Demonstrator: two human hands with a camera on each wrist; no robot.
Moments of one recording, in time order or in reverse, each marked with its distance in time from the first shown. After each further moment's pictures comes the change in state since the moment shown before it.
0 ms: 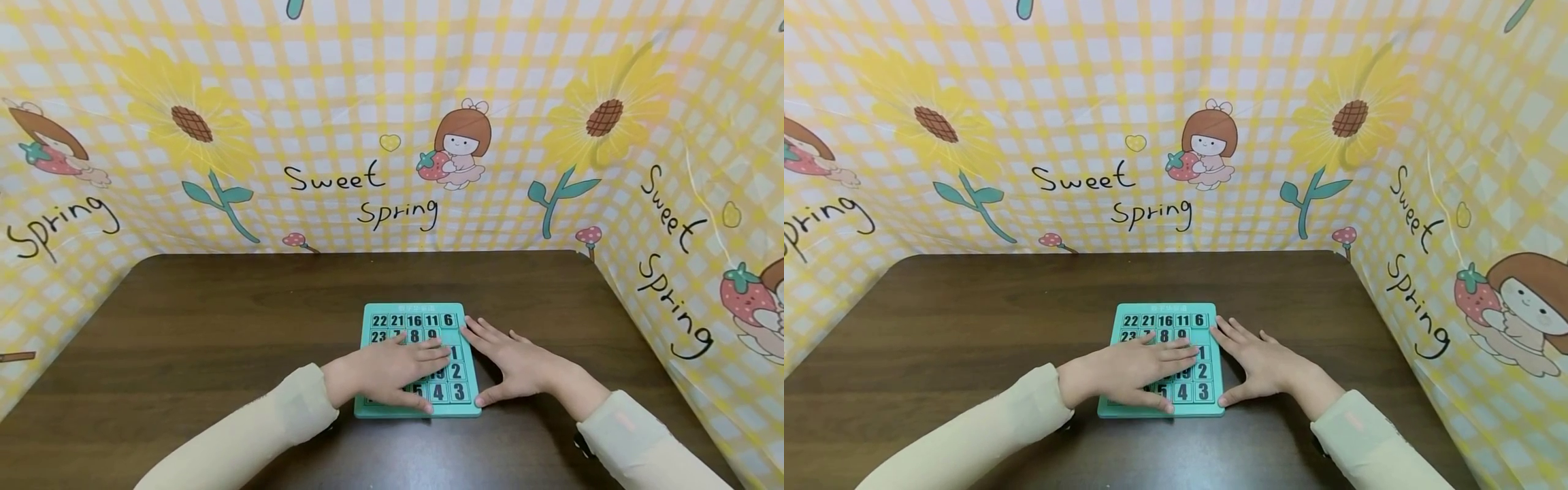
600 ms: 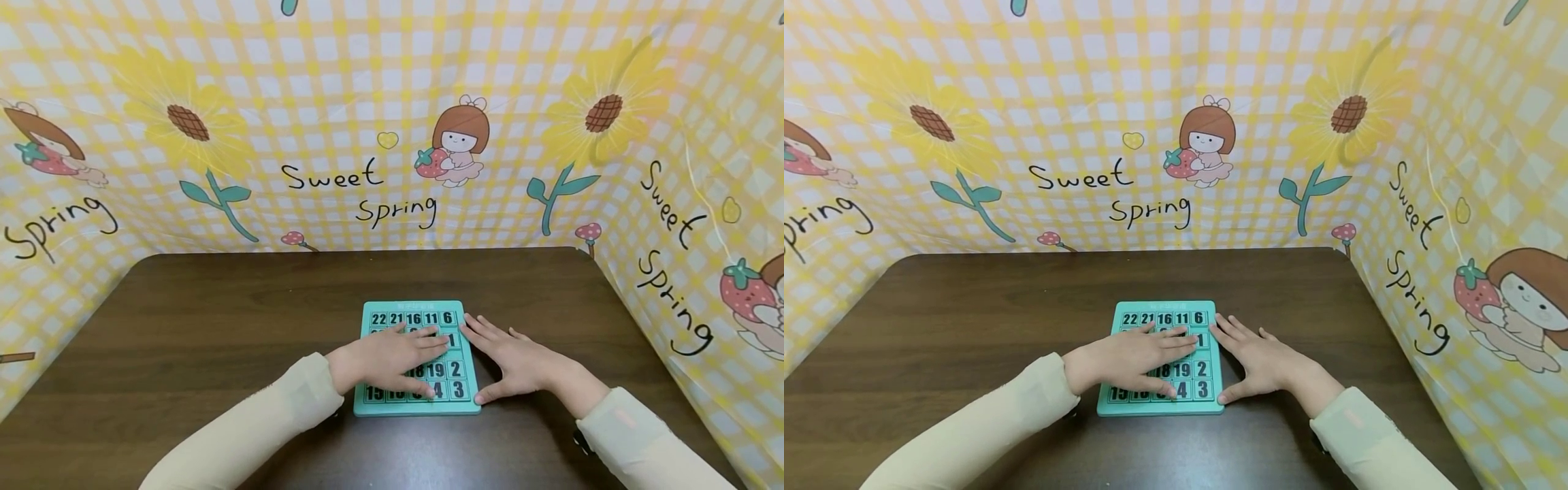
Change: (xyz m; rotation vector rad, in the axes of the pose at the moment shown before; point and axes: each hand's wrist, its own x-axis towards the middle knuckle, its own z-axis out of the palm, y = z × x) left_hand 0.010 -0.011 -0.004 -0.043 -0.021 -0.051; right_hand 0.000 -0.001 -0.001 -0.002 -0.007 0.010
